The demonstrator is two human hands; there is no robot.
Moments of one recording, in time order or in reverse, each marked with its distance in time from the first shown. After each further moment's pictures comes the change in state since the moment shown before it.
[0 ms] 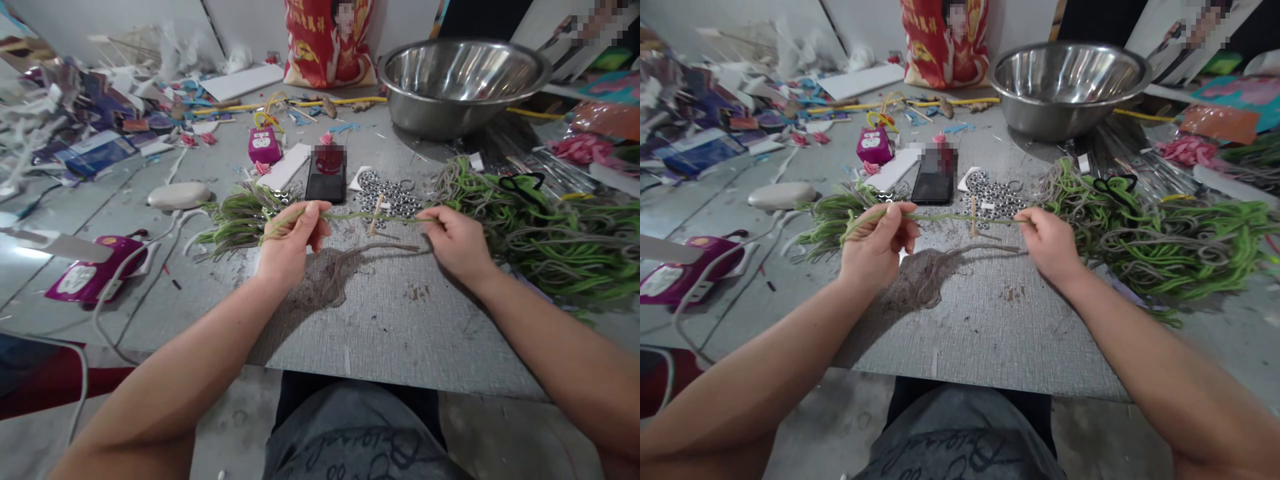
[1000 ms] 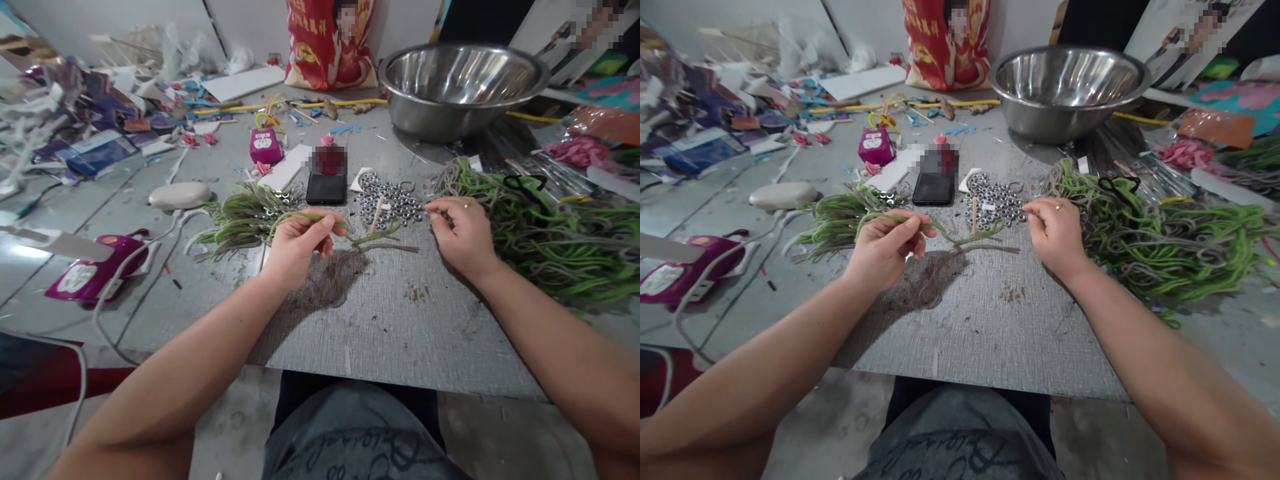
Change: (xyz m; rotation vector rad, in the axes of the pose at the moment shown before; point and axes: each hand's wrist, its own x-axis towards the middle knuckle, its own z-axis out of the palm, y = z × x) left_hand 0.000 0.007 0.005 -0.197 -0.151 -0.190; right_hand 0.011 0.013 -0.004 -0.179 0.092 -0.111
